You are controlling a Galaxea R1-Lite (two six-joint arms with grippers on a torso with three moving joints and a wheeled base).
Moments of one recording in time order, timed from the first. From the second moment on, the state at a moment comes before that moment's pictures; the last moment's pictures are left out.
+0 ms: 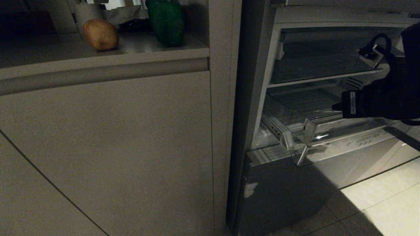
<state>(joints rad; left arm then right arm) 0.00 0.00 0.00 -0.01 0.00 -0.01 0.24 1.53 -1.38 0.32 -0.13 0.10</state>
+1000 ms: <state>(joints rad) 0.00 0.00 0.00 -0.01 0.00 -0.01 0.24 1.44 -1.34 0.49 -0.13 0.09</state>
